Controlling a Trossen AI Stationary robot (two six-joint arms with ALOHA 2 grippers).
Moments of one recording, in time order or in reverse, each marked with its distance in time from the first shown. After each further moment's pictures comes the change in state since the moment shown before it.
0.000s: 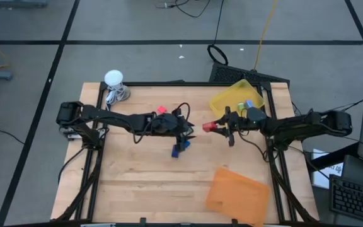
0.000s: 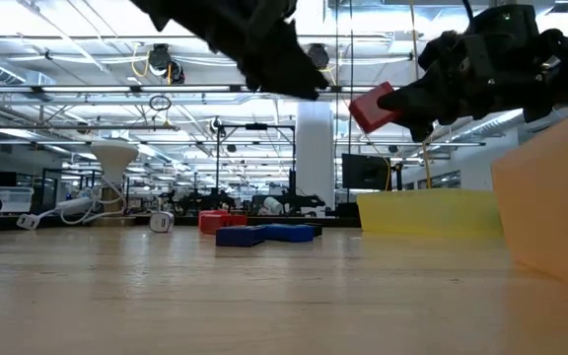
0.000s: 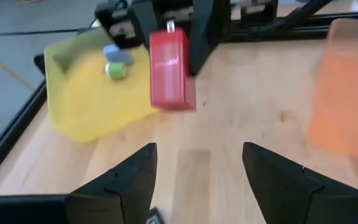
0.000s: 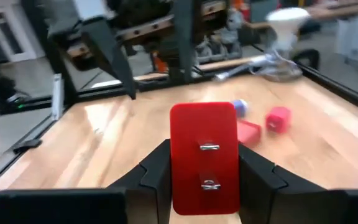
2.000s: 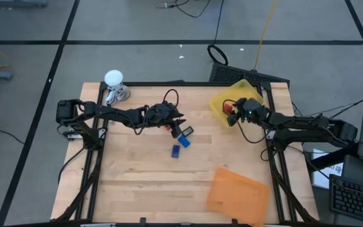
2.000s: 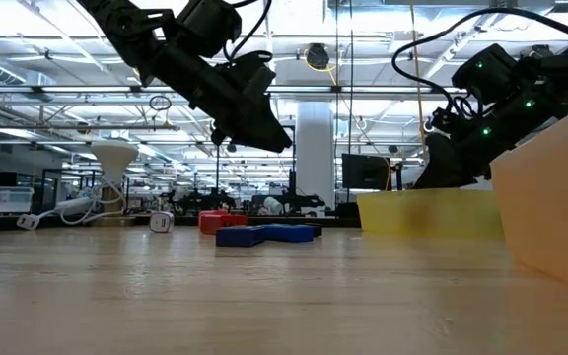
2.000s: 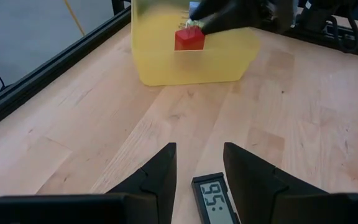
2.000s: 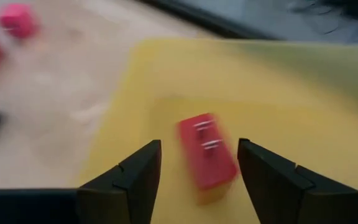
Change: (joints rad) left arm 0.172 -0.021 -0.243 0.216 -0.014 -0.228; right arm -0.270 -0.112 0.001 -0.591 0.473 0.087
